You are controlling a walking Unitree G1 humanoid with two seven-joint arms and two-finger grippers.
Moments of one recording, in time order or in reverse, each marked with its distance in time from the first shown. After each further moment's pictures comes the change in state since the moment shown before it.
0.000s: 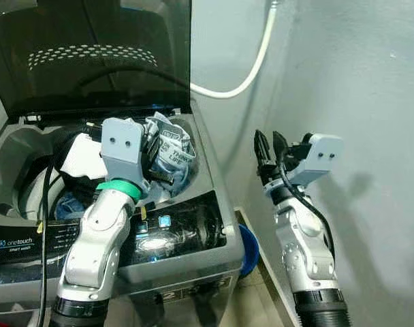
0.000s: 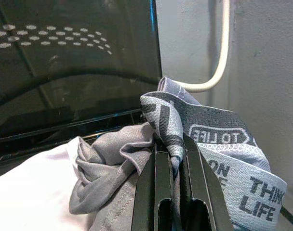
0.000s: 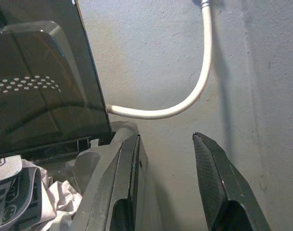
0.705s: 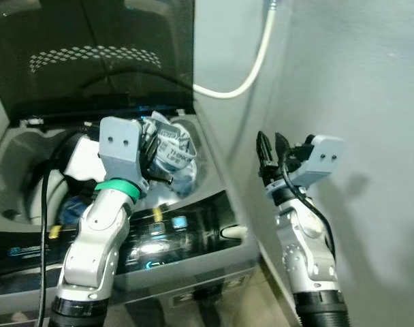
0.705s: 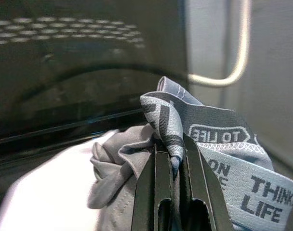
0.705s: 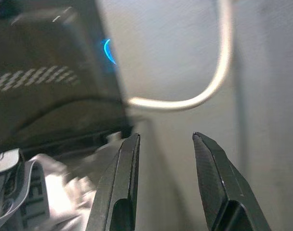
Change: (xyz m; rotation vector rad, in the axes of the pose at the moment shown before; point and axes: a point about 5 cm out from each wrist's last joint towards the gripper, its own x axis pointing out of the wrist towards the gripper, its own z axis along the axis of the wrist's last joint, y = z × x) left arm 0.000 0.004 0.002 0.000 0.002 0.022; right arm -0.001 0.002 -0.002 0.010 0.003 0.000
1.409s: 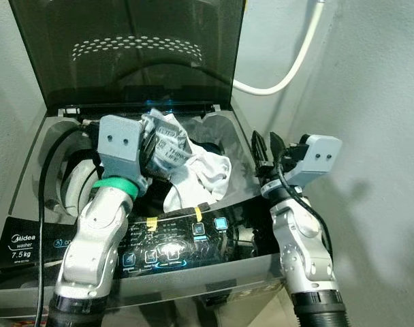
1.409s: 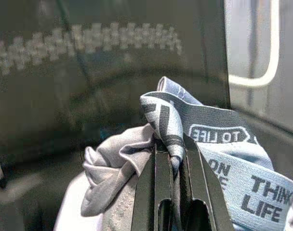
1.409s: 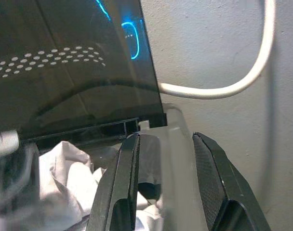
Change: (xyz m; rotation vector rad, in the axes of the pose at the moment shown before) left arm 0.009 0.001 0.016 0.099 -0.103 -0.015; right arm 0.000 0.001 0.000 -0.003 -0.001 0.006
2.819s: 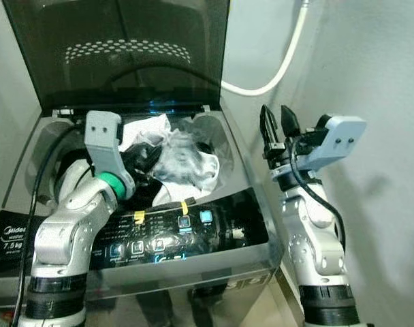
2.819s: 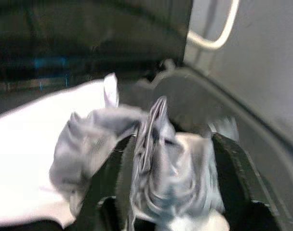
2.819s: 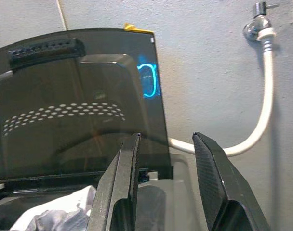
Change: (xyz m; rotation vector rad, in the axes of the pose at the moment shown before) left arm -0.004 0.016 -0.019 -0.332 0.278 -0.205; right arm 0.008 0.012 0.038 -0.046 -0.150 0.082
